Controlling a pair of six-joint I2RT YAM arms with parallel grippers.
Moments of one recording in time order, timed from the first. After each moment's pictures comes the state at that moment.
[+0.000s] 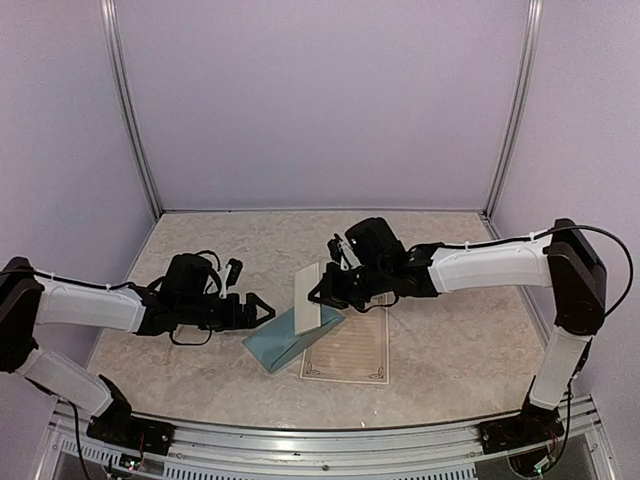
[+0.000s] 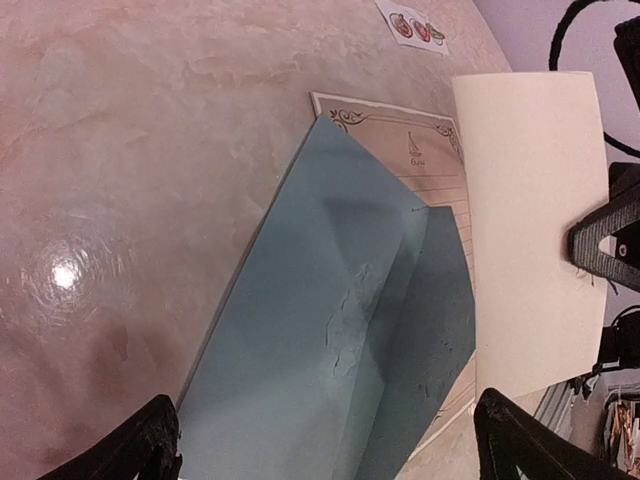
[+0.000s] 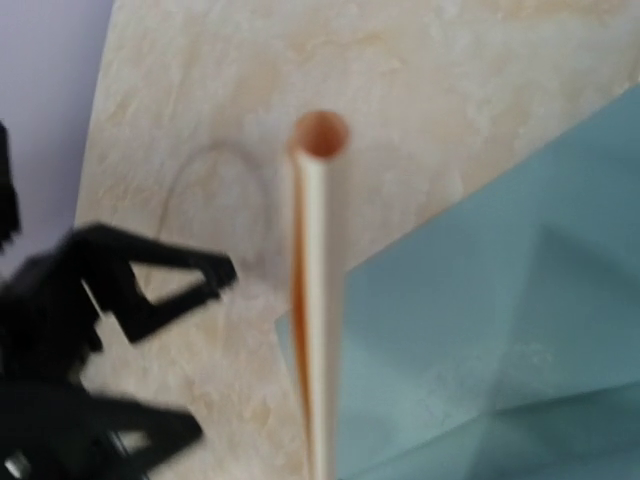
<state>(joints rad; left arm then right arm) -0.63 1.38 0.57 0.15 0.28 -0.58 0.91 1.80 1.21 -0.05 -0.26 0.91</state>
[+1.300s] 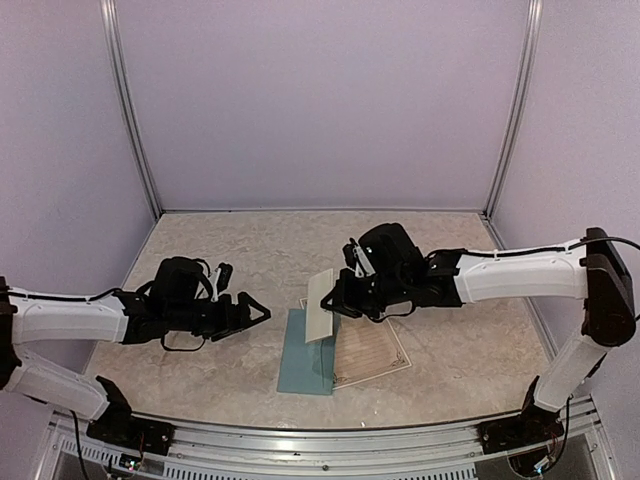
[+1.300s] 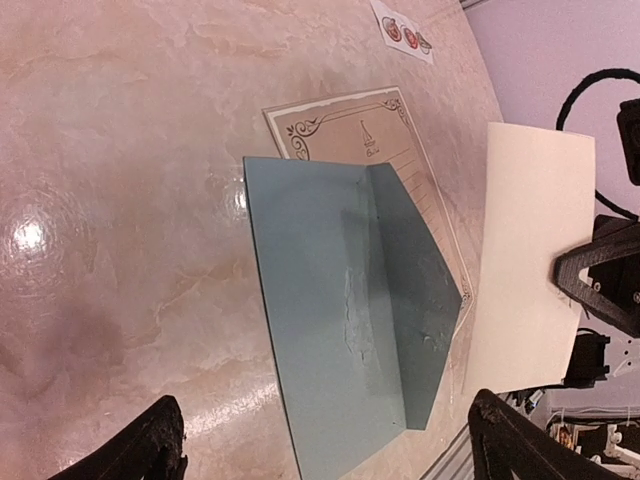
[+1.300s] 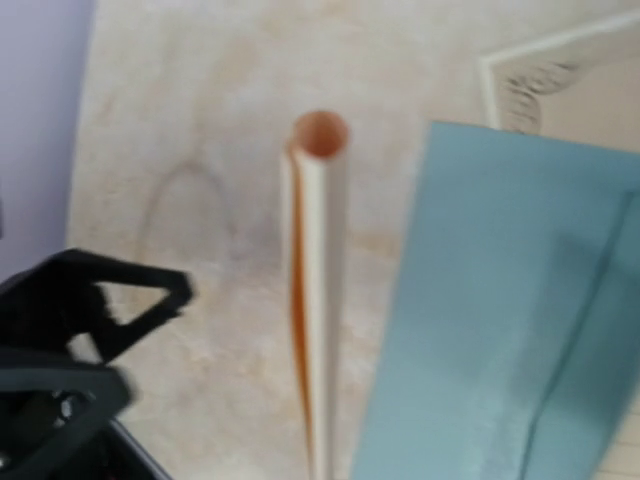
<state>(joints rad) -0.68 1.22 0.51 0.08 0.27 -0.79 0.96 1.65 1.10 -0.11 -0.16 0.99</state>
